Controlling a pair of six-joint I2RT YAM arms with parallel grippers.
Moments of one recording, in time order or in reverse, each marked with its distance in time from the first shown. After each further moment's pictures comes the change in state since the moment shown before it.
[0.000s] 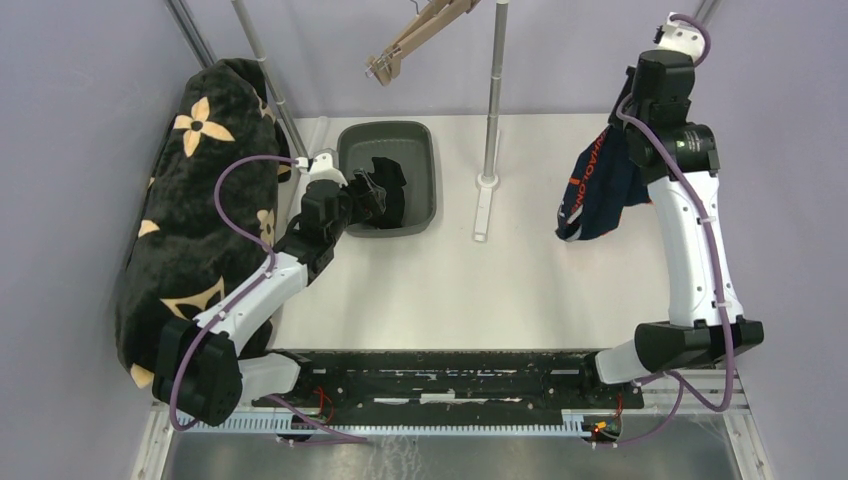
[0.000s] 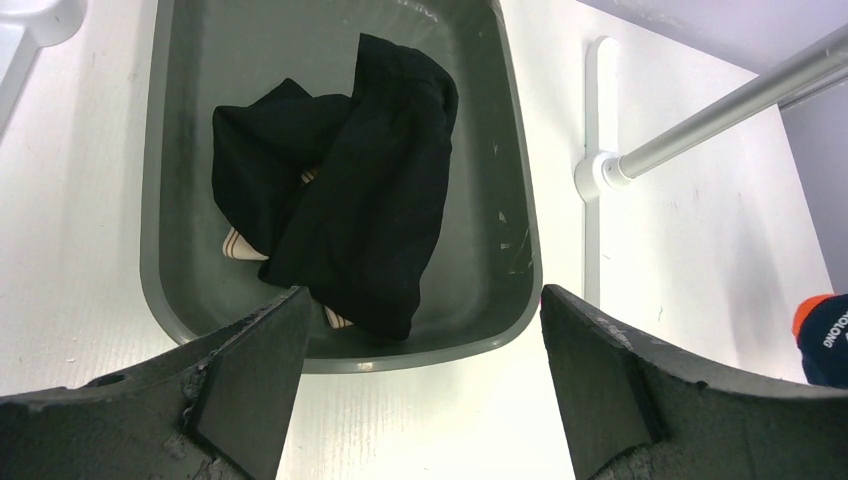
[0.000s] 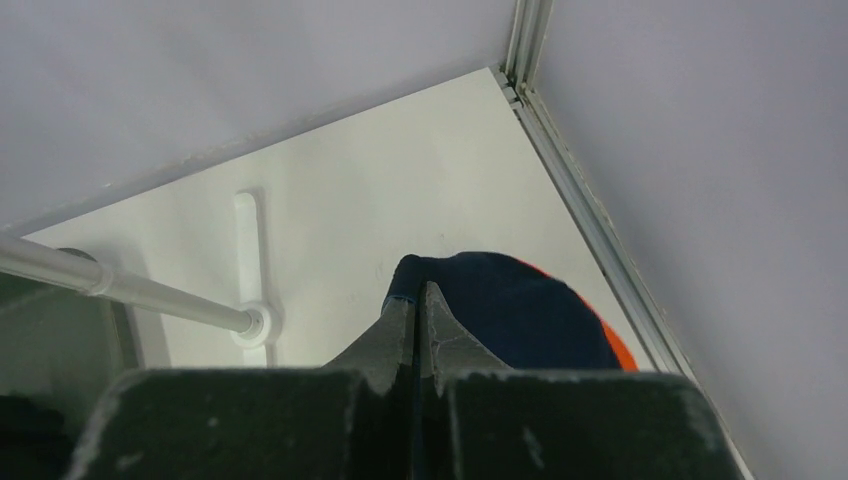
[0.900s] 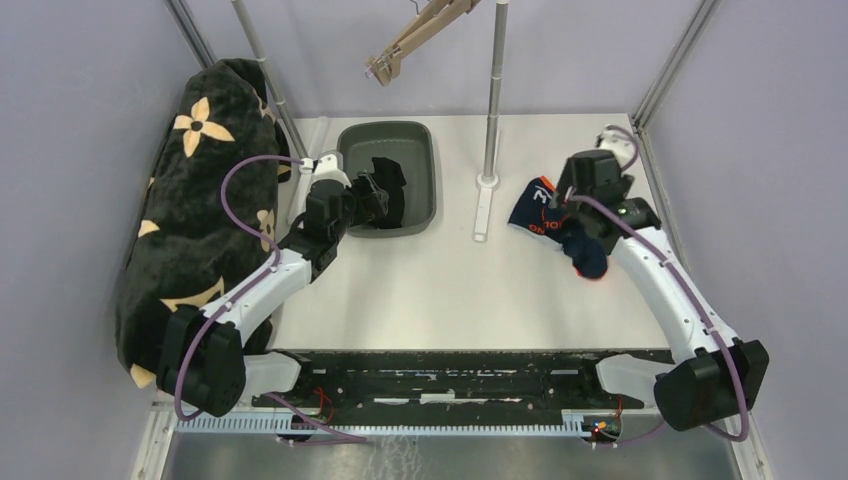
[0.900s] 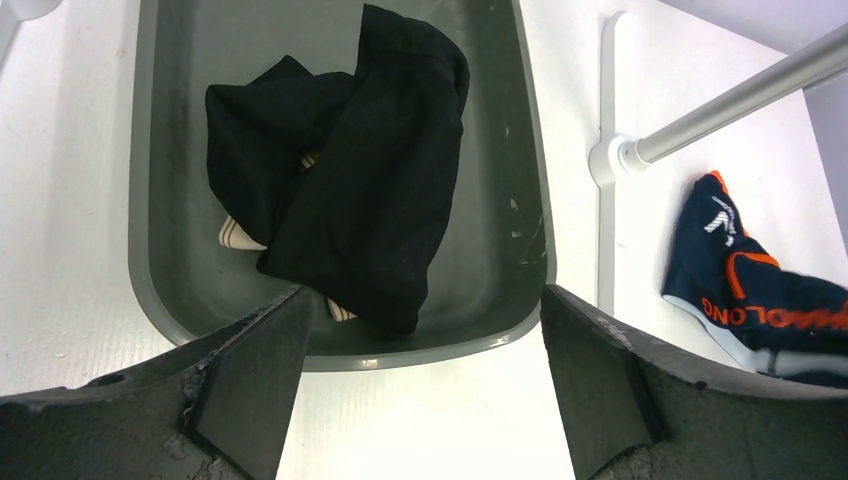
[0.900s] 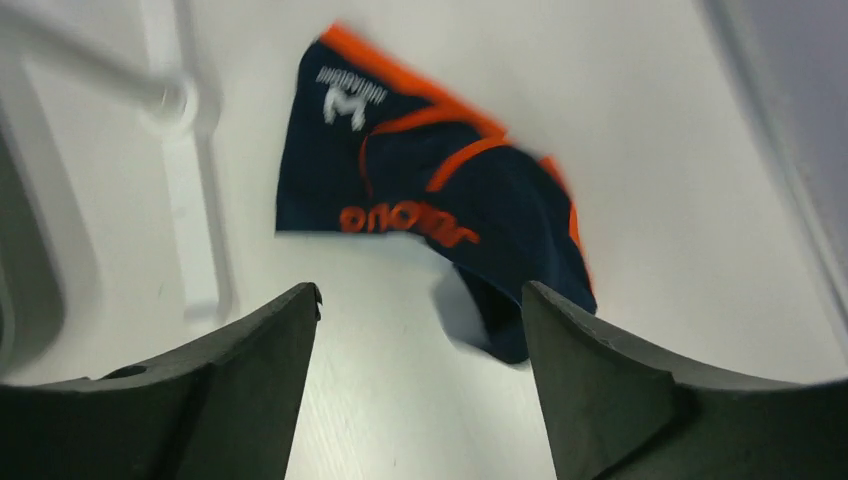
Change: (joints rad) left arm 0.000 0.047 0.000 0.006 0.007 0.000; right arm 0.098 -0.232 -0.707 0.170 0.038 0.222
